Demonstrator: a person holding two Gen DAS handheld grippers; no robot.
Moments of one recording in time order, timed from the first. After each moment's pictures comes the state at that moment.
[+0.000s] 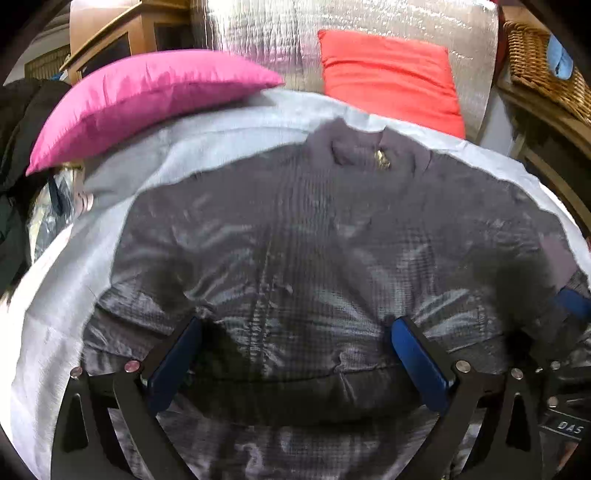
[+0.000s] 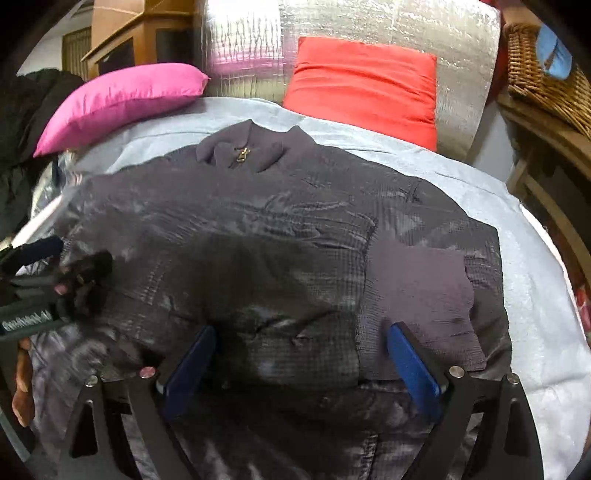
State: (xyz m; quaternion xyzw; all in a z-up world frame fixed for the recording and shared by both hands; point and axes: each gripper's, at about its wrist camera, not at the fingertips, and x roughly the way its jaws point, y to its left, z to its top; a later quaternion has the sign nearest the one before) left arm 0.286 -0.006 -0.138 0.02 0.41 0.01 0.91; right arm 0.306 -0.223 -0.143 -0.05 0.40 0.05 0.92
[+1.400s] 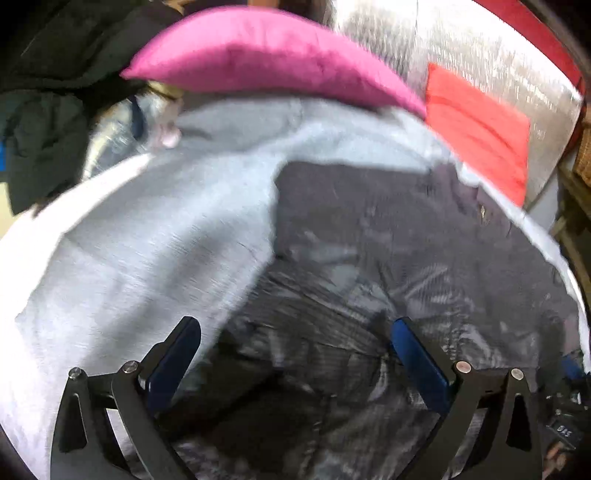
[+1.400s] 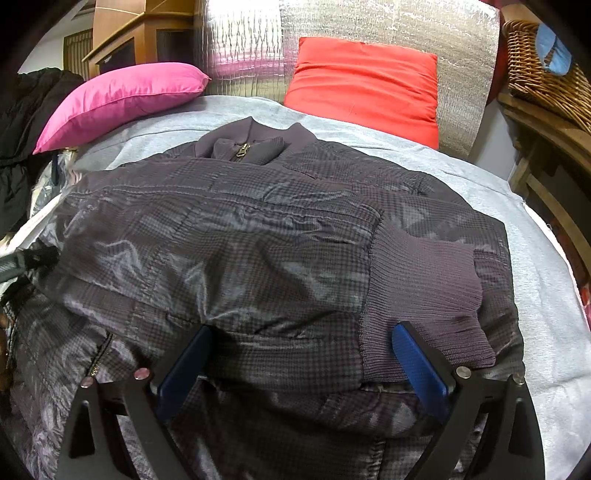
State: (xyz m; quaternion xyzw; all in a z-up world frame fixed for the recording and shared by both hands) left arm 0.256 0.124 -0.125 -0.12 0.39 0.10 0.91; right arm 0.307 -0.221 -0.151 -0.04 0.39 0.05 0.92
